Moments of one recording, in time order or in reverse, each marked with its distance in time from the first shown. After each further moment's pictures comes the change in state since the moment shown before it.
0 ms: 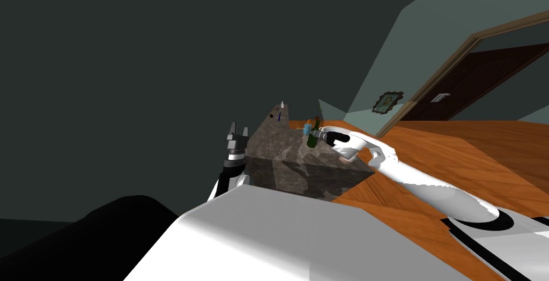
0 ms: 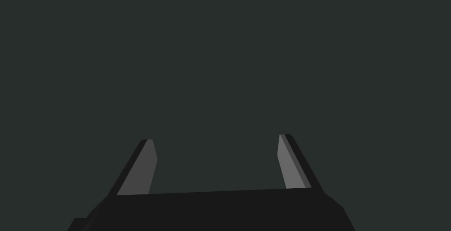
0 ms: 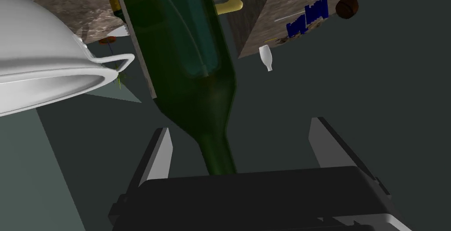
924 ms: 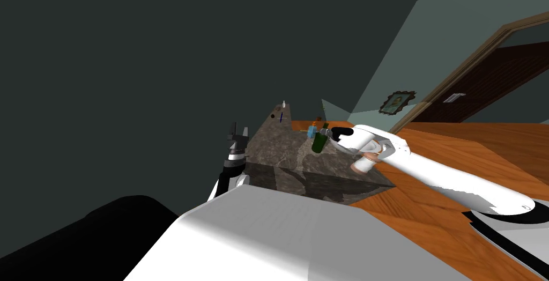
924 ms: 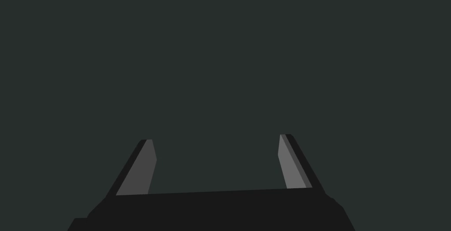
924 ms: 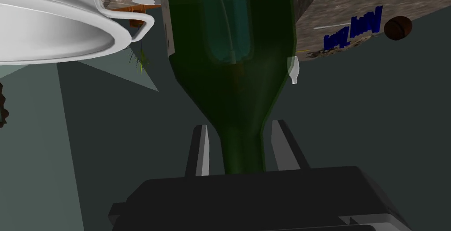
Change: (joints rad) left arm 0.000 0.000 0.000 0.000 0.000 0.000 0.000; right arm -0.087 -0.117 0.031 0.037 -0.042 0.121 0.054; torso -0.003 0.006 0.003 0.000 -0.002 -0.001
